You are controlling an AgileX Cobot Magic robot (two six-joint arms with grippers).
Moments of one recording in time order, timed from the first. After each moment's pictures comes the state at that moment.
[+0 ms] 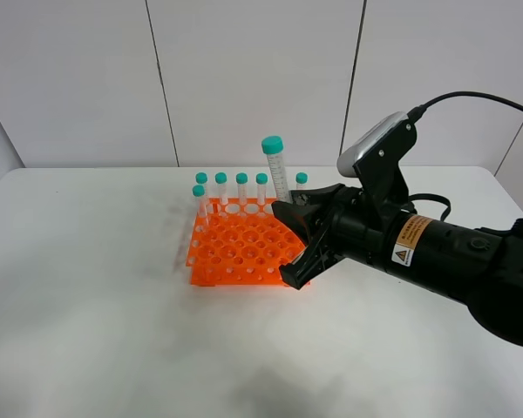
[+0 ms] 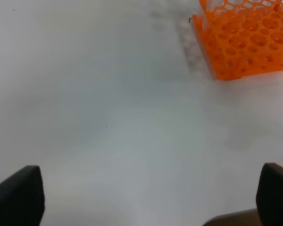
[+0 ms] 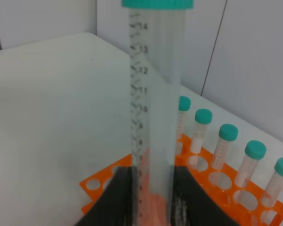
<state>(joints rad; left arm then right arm) -0.15 0.06 -0.62 0.01 1.18 0.02 0.63 1.39 -0.52 -0.19 -0.57 0.02</state>
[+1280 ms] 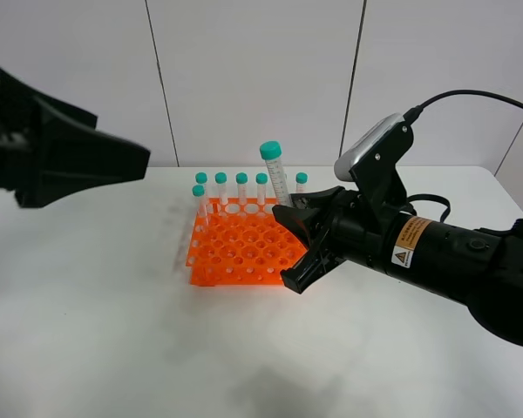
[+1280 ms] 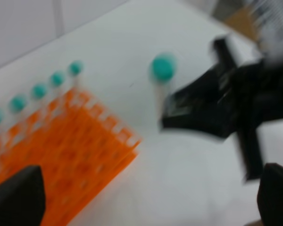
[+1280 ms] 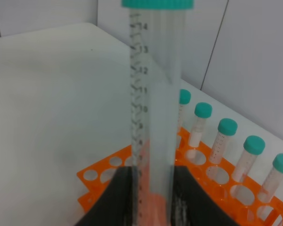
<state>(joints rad) -0.41 0.98 -1.01 -0.63 0.70 0.63 0.63 1.39 -0.52 -0.19 -0.55 -0.01</state>
